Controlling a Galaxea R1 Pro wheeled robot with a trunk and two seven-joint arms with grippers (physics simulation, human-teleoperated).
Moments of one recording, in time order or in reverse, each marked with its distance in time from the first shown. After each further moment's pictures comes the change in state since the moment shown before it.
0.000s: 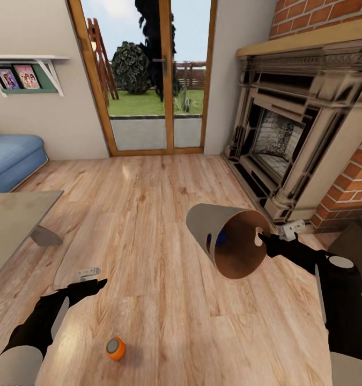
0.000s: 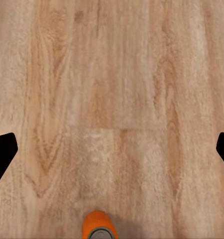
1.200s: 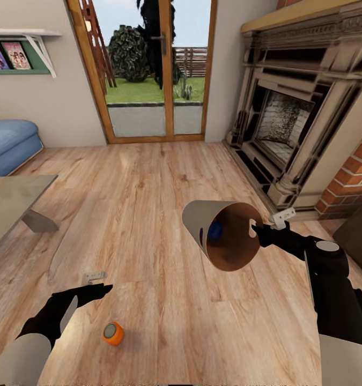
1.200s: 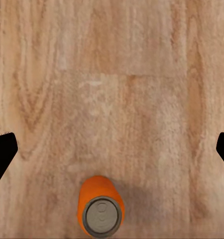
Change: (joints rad) left arm -0.081 0.000 -0.059 0.190 0.000 -0.001 0.035; right arm -0.083 0.013 0.077 -0.001 0.094 0.063 -0.005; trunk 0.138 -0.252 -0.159
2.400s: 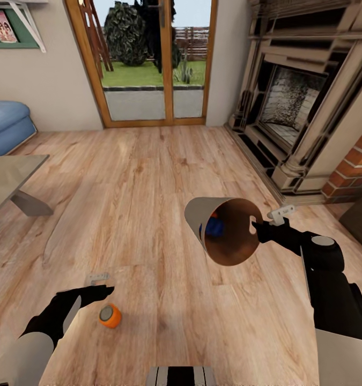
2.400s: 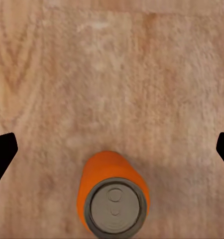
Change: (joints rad) left arm -0.007 -0.005 -0.046 0.016 0.000 0.011 0.030; right arm -0.025 0.002 0.033 0.001 0.006 0.044 -0.068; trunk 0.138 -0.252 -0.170
